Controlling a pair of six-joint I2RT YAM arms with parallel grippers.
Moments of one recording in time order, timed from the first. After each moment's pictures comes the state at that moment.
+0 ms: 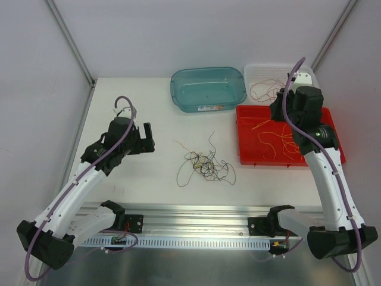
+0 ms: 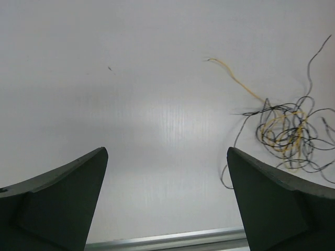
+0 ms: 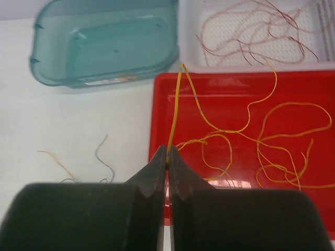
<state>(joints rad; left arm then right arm) -0.44 0.94 0.96 -0.73 -0.19 -0.43 0.21 1.09 1.34 -0.63 0.06 0.16</state>
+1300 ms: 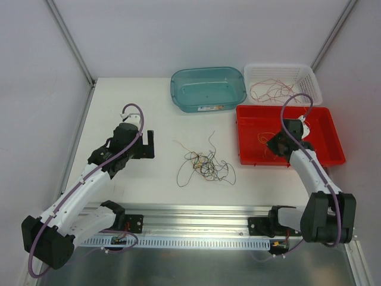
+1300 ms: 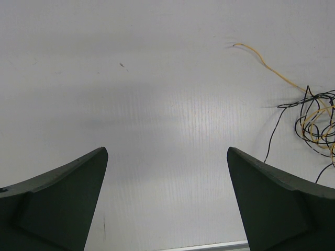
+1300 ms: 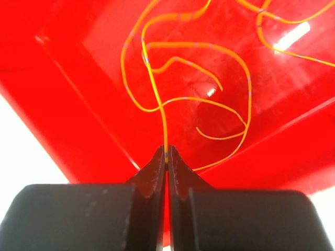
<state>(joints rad) -0.44 0.94 0.80 -0.60 -0.22 -0.31 -0.01 1.26 0.79 -0.44 0.10 0.77</state>
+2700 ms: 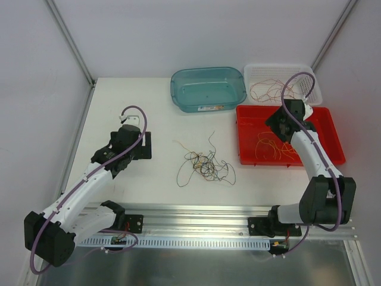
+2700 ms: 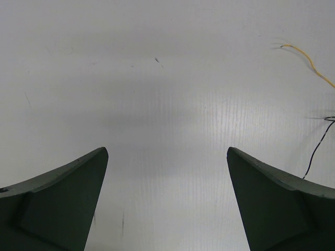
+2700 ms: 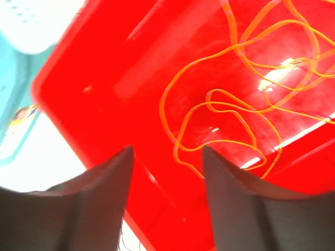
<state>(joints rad) -0.44 0.97 0.77 -0.60 -0.35 -0.30 0.01 1.37 1.05 -0.51 0.23 0.77</state>
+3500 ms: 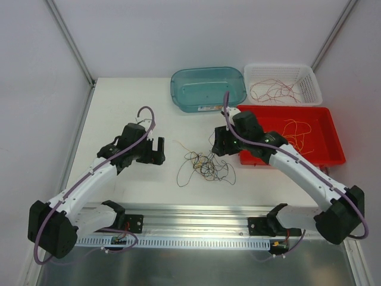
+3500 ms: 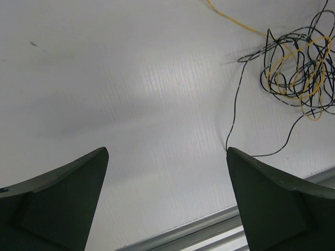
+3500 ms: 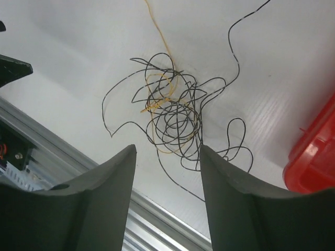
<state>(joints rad) -0.45 1.03 0.77 -0.56 0.02 -0.29 0.65 1.20 1.07 -0.63 -0.10 0.34</state>
